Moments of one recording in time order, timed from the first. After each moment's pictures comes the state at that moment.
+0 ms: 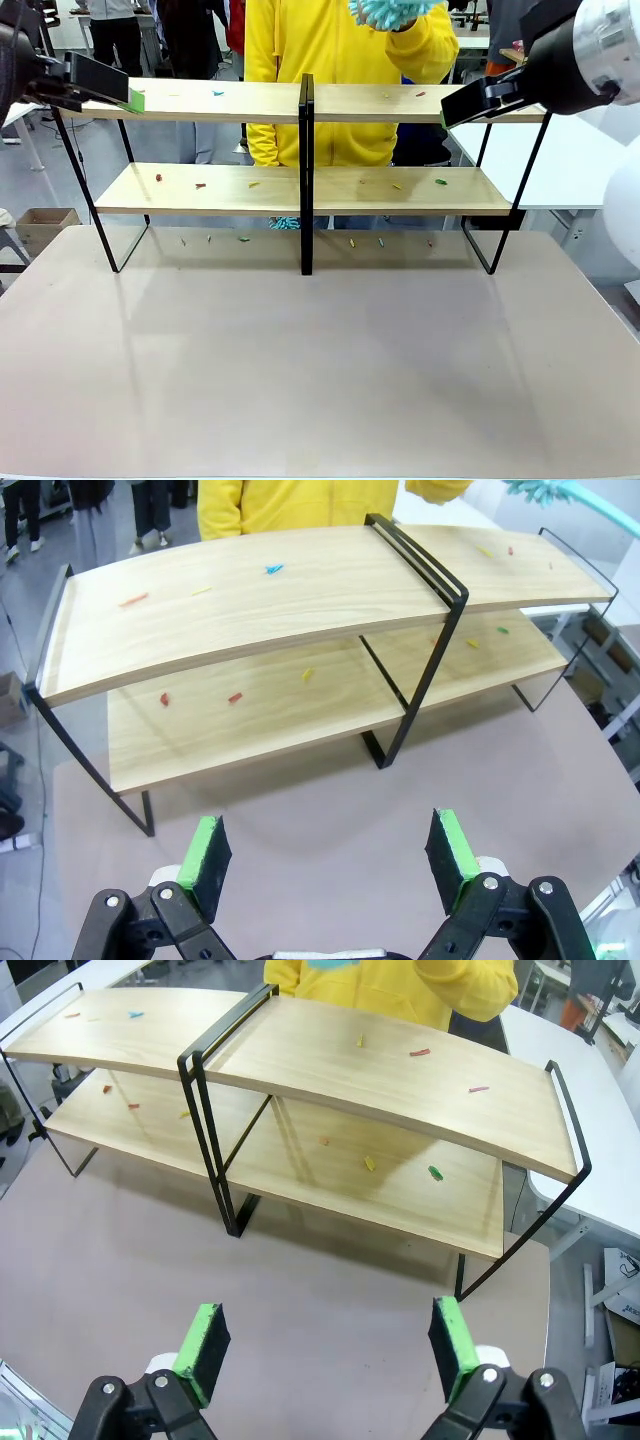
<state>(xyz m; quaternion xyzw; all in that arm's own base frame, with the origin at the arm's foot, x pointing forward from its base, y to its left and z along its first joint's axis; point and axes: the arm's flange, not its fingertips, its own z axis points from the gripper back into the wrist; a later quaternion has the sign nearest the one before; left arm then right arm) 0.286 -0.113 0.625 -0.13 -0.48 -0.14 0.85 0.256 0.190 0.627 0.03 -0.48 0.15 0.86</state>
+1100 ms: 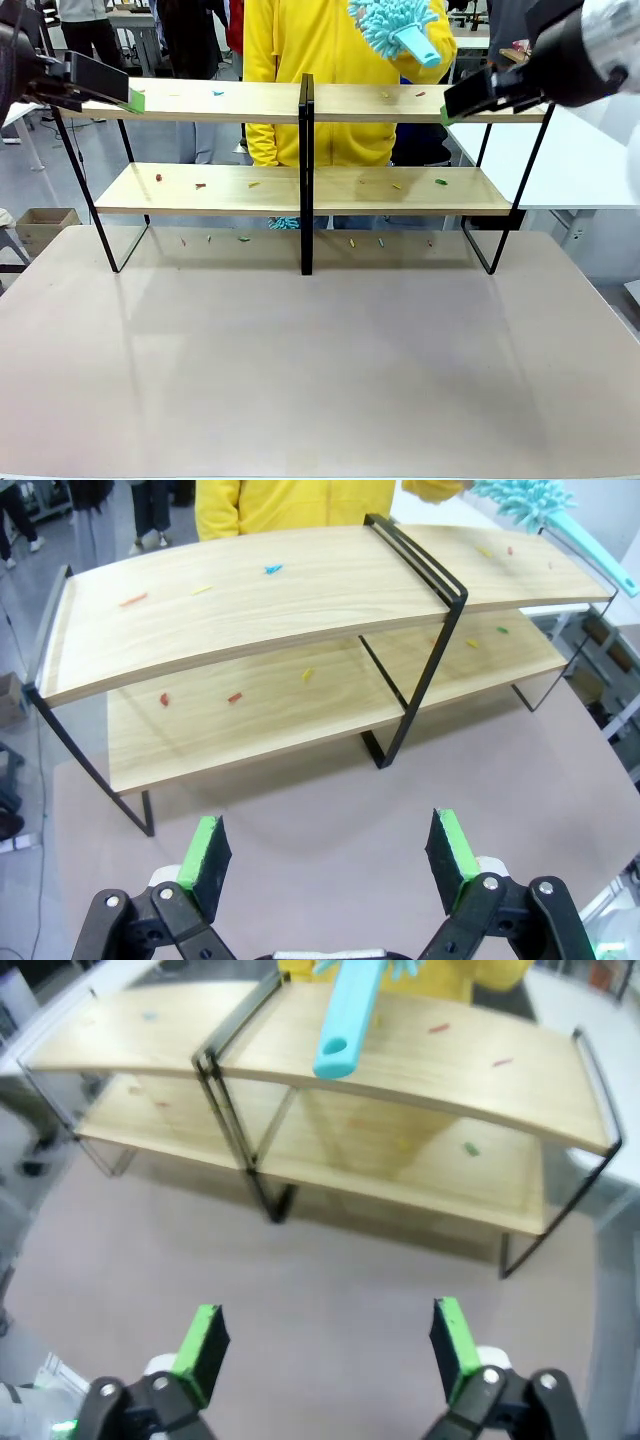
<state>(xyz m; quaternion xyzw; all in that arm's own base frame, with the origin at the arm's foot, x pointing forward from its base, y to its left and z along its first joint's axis) 0.285 -0.113 0.625 -0.13 -0.48 -0.14 0.85 0.274 0.171 0.646 0.13 -0.43 0.12 0.89</state>
